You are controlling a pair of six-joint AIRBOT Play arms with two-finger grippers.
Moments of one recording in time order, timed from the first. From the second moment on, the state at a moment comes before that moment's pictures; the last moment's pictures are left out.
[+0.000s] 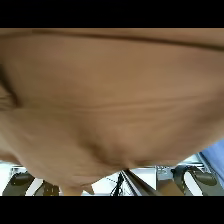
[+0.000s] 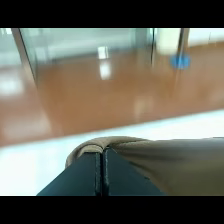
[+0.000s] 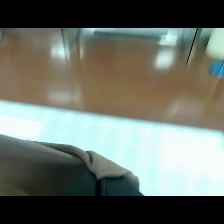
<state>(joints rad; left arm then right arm) 0.09 -0.65 1.78 1.31 -1.39 -1.41 -0.15 -0.64 1.85 -1.25 1.57 1.51</state>
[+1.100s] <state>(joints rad) -0.01 -1.70 1.57 1.13 -0.80 -1.55 -0.15 -1.84 1.80 -1.04 1.01 1.43</state>
